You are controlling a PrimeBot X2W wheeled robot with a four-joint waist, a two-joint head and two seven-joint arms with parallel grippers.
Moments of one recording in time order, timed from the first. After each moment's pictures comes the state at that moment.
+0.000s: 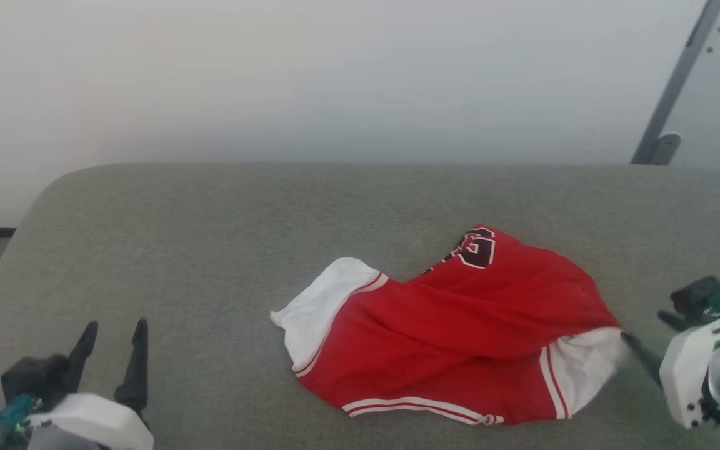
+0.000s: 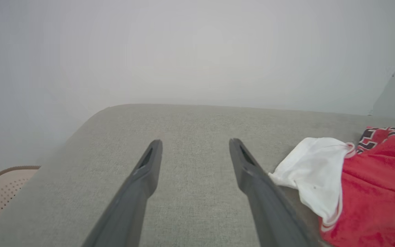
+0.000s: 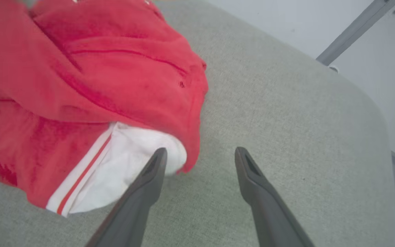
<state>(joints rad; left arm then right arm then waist) -0.01 0.49 -0.22 0.20 -0.61 0.13 -0.23 -0.42 -0.69 0.72 0.59 0.68 0.13 0.09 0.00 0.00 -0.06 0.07</state>
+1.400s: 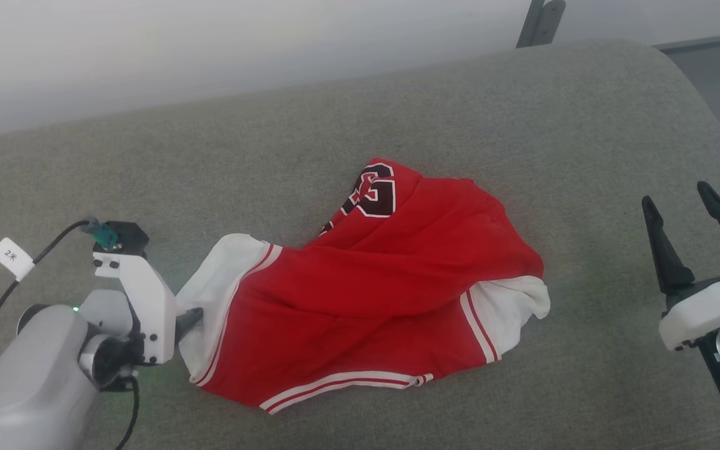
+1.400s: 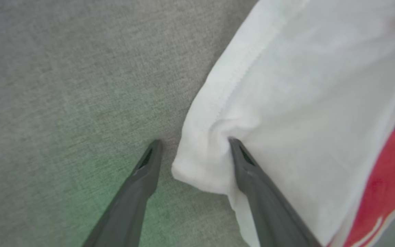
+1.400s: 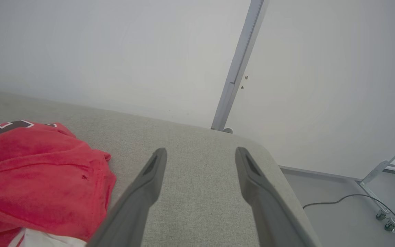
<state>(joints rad) -0.57 0.49 -0.48 0.64 -0.79 -0.07 0.62 -0.26 -0.38 0.03 0.22 0.20 0.13 -0.18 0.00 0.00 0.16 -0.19</state>
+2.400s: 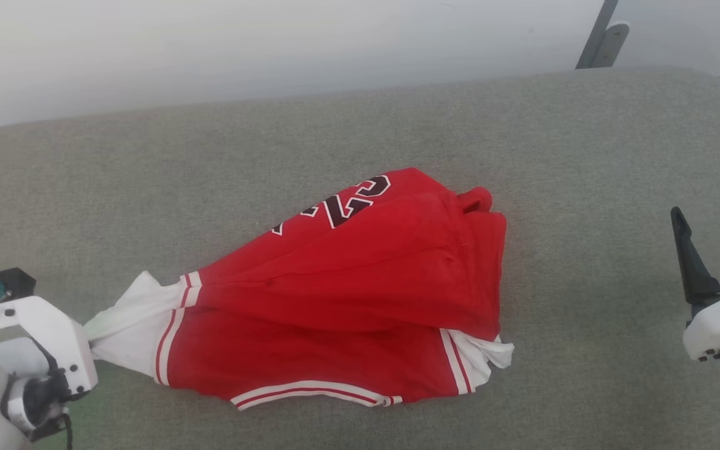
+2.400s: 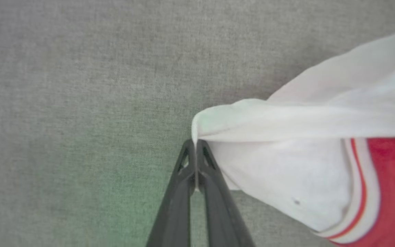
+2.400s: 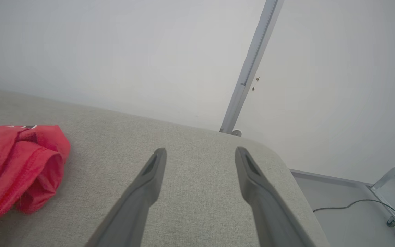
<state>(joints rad) -0.45 0.59 -0.35 0.70 -0.87 0.08 0.51 -0.21 -0.38 -0.05 0.17 0.18 0.13 -0.10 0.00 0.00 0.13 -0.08</state>
